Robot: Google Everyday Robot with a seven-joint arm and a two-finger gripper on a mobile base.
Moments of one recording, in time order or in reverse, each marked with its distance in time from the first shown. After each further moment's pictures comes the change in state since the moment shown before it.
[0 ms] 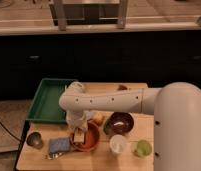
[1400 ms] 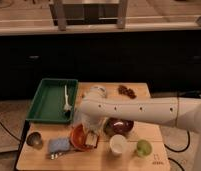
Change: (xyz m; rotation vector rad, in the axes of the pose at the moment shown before) arm -0.008 0.075 -0.026 0.066 0.078 0.213
